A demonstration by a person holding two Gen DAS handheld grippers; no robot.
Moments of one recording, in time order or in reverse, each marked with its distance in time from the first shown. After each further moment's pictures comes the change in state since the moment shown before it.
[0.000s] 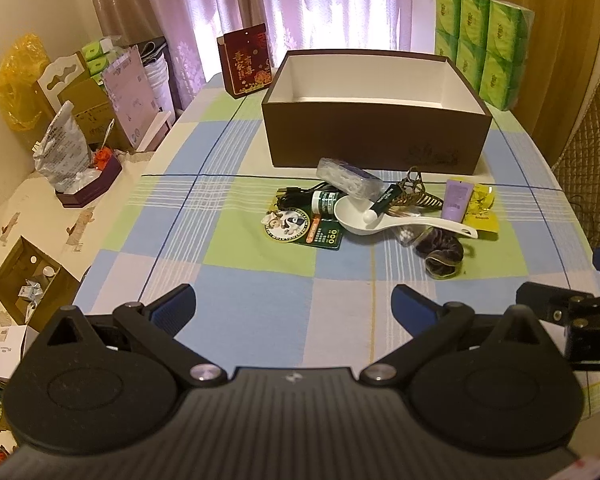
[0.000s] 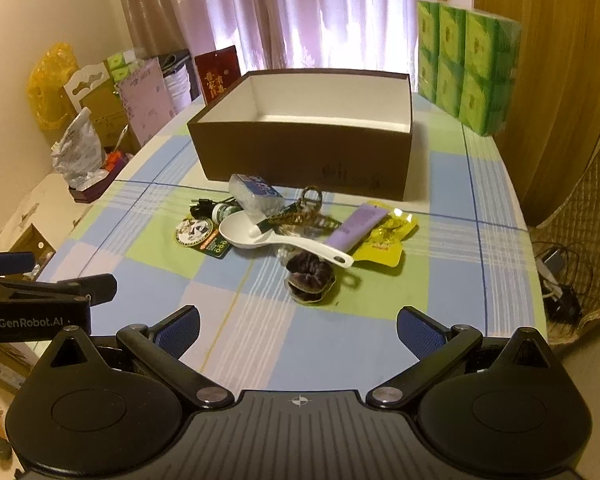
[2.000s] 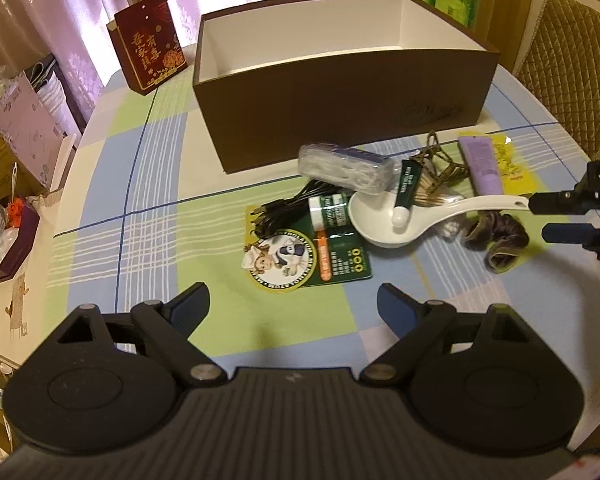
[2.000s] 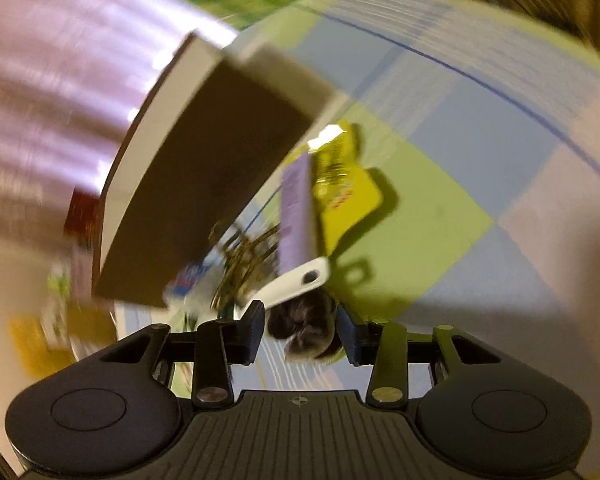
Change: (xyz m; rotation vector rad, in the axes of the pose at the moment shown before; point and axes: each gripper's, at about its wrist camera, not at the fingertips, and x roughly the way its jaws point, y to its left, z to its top) left arm 0.156 0.043 0.056 0.278 0.078 -0.232; right arm 0.129 -0.099 -0.013 1.031 -0.020 0.124
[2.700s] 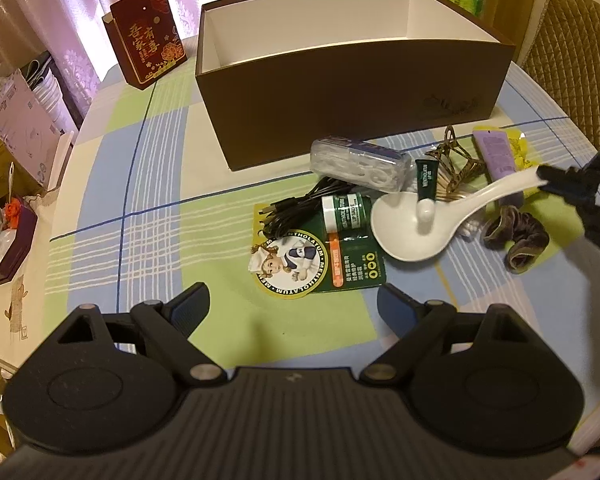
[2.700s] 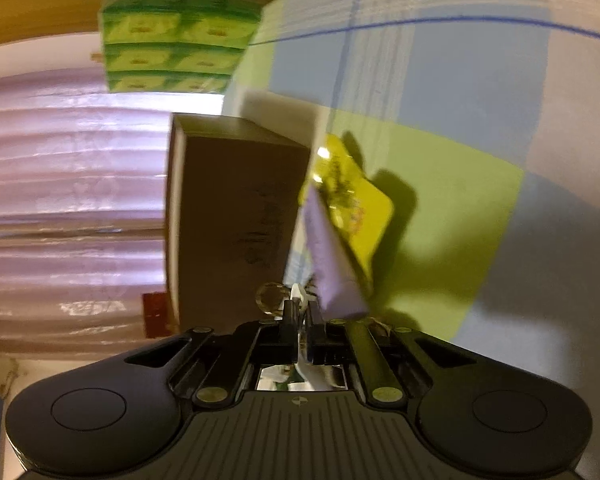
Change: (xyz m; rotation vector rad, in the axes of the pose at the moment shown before) left arm 0.016 0.006 0.006 0.017 0.016 -0.002; right arm 0.015 -0.035 0.014 0.311 -0.079 0.290
